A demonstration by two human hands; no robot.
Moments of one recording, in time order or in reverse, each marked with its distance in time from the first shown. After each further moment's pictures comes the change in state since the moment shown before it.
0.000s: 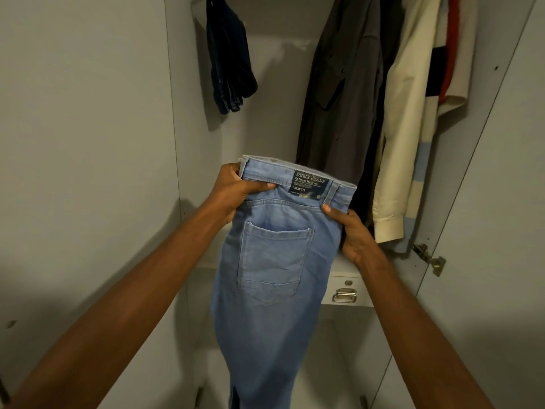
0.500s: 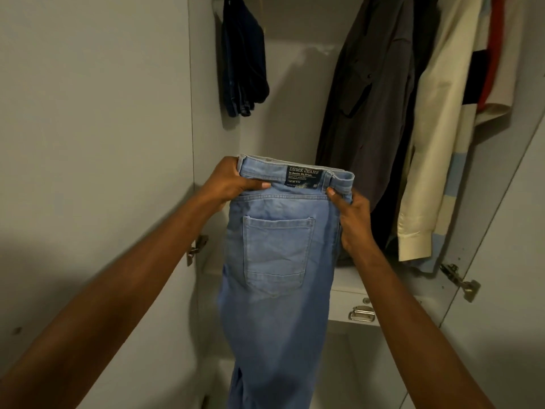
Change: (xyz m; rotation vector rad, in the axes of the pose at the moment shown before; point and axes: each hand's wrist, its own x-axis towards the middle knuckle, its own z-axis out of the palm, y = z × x) left_hand 0.055 -0.006 -0.057 0.279 -0.051 0.008; right_hand 0.058 0.002 0.039 -0.254 0.137 -0.296
